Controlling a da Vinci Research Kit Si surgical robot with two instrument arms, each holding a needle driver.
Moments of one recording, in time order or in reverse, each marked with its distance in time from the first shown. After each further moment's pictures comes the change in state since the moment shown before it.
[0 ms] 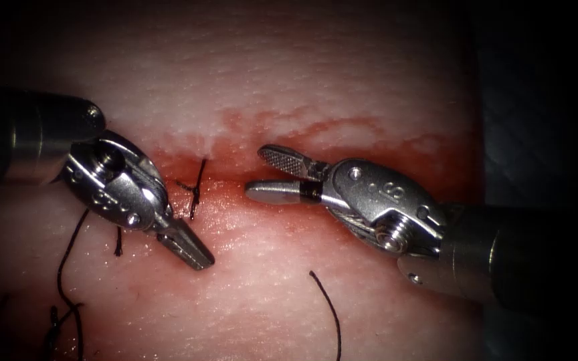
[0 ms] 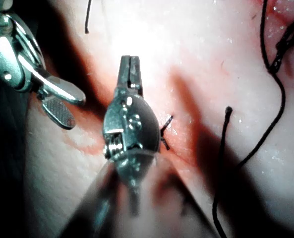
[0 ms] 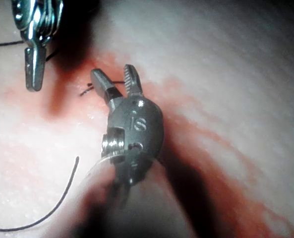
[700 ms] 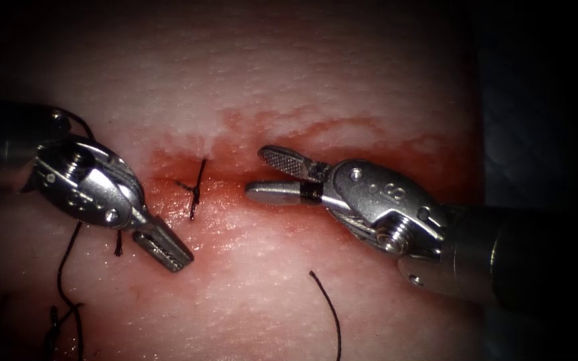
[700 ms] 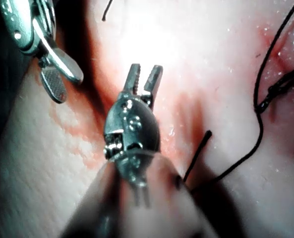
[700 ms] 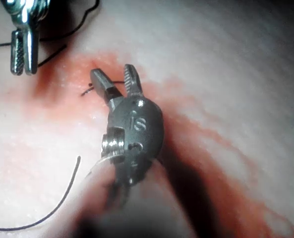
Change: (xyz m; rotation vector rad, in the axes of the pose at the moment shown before) right arm 0.000 0.000 0.000 -0.001 0.000 0.001; left arm 0.001 0.002 -0.002 -0.010 -0.088 -0.325
